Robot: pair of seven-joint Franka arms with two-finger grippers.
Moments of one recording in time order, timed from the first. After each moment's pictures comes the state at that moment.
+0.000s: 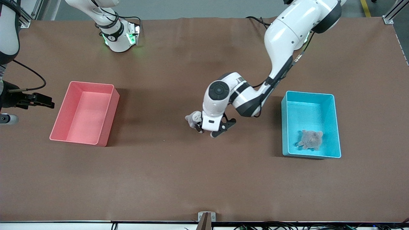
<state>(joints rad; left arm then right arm) -0.49 0.86 -0.38 -1.35 0.30 2.27 -1.55 -0.01 0.19 -0.09 -1.50 0.00 1.57 -0.12</state>
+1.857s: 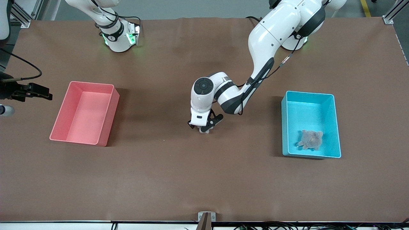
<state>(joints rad) -0.58 0.90 -0.31 -1.30 0.31 2.30 -1.63 -0.01 0.17 -0.06 -1.42 0.01 1.43 -0.11</state>
